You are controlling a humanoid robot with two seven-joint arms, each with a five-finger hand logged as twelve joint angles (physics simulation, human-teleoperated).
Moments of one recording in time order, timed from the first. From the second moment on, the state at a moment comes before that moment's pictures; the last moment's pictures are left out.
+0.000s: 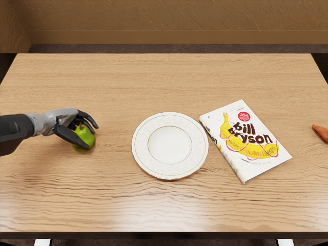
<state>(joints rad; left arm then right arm) -1.15 0.84 0.17 -1.39 0.44 -0.07 0.04 -0.02 0.00 0.17 0.18 -0.10 0.21 -0.06</state>
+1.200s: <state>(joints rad) -1.26 0.75 0.09 -1.38 0.42 -0.15 0.03 -0.02 0.00 0.17 0.18 -0.10 0.21 -0.06</state>
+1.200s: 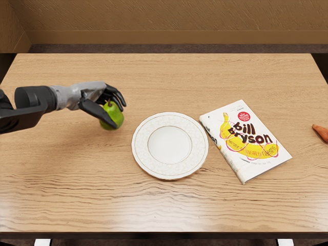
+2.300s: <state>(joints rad) -1.20 0.54 0.07 -1.36 0.42 -0.14 0.05 -0.02 0.00 0.17 0.18 -0.10 0.21 -0.06</state>
